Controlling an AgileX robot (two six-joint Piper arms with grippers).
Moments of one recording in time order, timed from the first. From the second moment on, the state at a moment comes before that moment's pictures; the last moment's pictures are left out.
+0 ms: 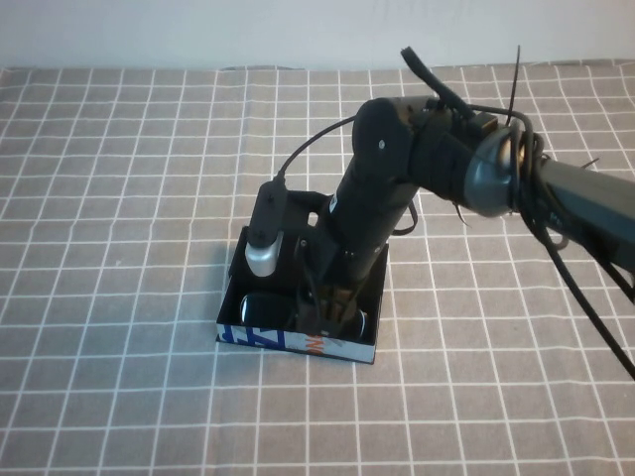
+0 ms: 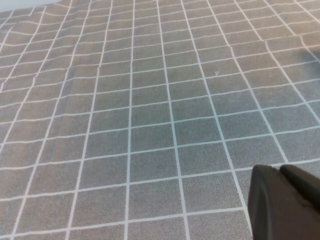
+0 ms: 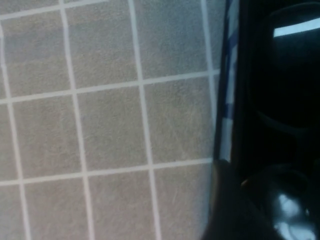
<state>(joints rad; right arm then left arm) 0.65 2.15 -1.86 0.34 1.14 -0.91 -0.06 -0.02 0.02 0.03 0.37 0.08</state>
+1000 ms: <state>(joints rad) 0.65 2.21 -1.86 0.31 1.02 -0.92 -0.06 -0.02 0.02 0.03 0.37 0.08</state>
